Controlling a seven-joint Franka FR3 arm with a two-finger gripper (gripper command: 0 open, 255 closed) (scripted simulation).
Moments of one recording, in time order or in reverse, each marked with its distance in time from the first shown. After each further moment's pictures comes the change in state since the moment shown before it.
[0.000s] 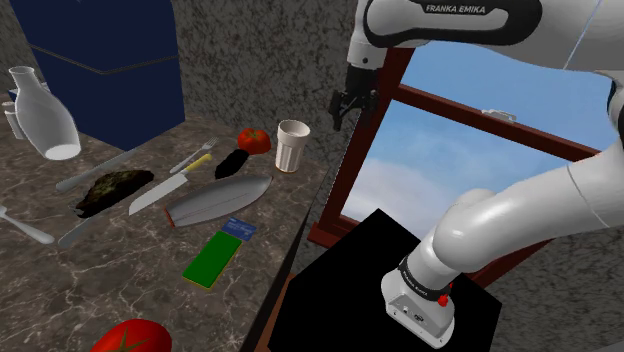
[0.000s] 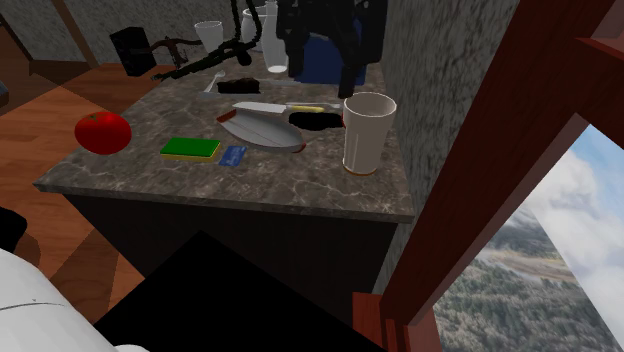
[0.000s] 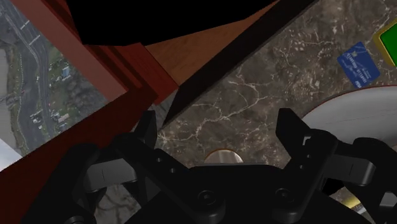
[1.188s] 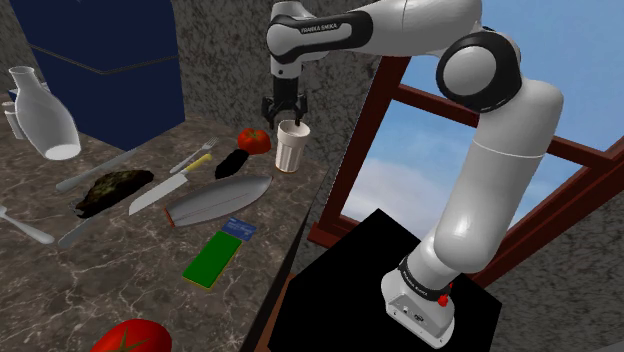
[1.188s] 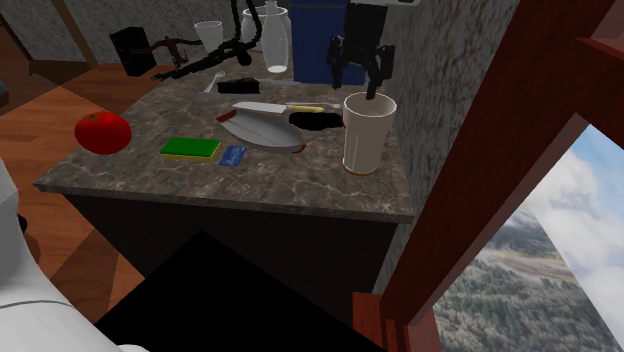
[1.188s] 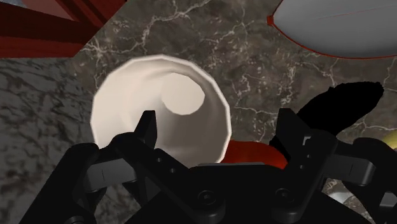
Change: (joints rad) arm 0.034 0.732 0.043 0.563 -0.018 0.124 0.099
